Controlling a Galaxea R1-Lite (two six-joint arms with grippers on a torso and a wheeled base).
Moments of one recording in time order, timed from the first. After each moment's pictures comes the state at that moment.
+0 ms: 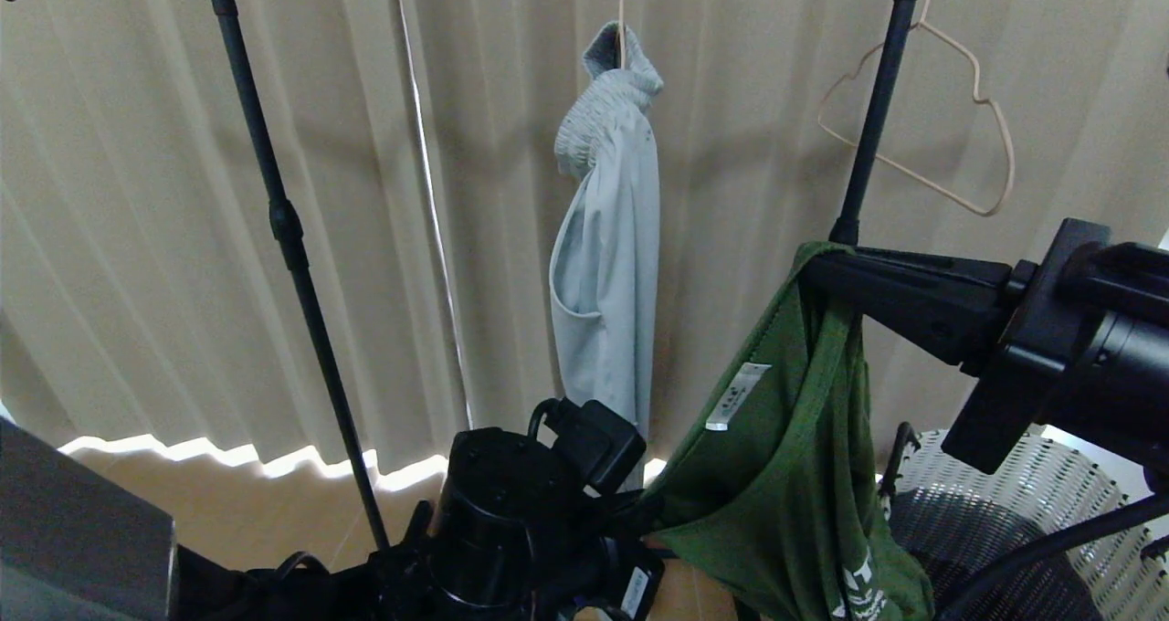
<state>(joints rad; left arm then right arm) -0.94 1.89 -0.61 -0.90 0.12 -0.05 0.90 1.27 -0.82 -0.43 -0.21 -0.06</state>
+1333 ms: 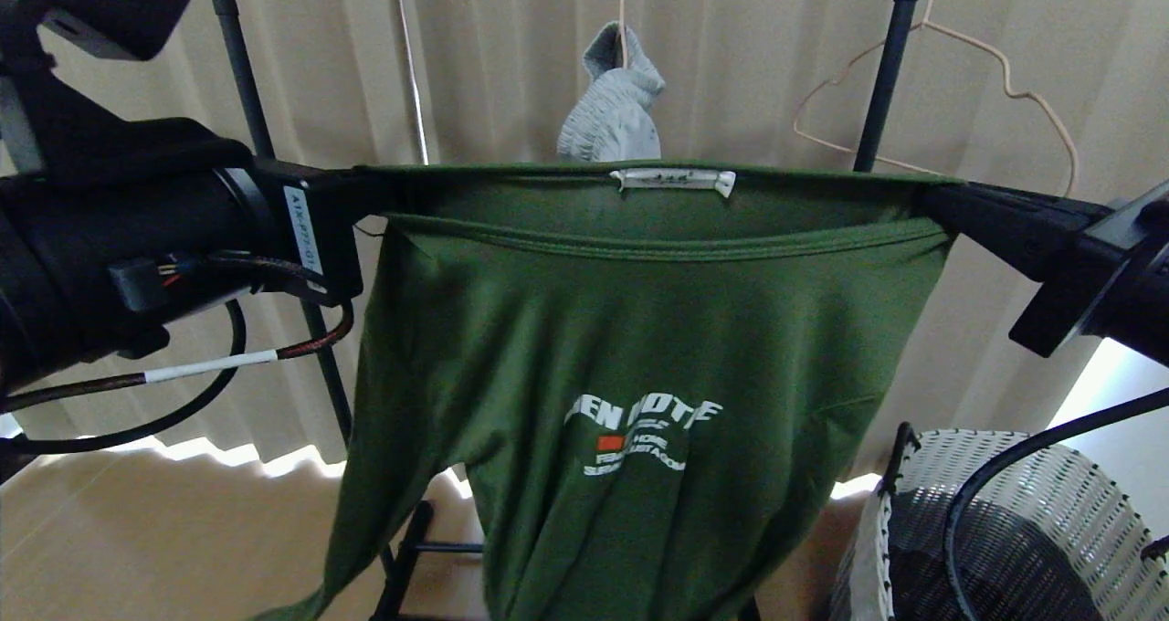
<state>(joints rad) -0.68 1.31 -1.04 -0.20 0.30 0.06 0.63 1.22 -0.77 -0.52 -0.20 -0.05</state>
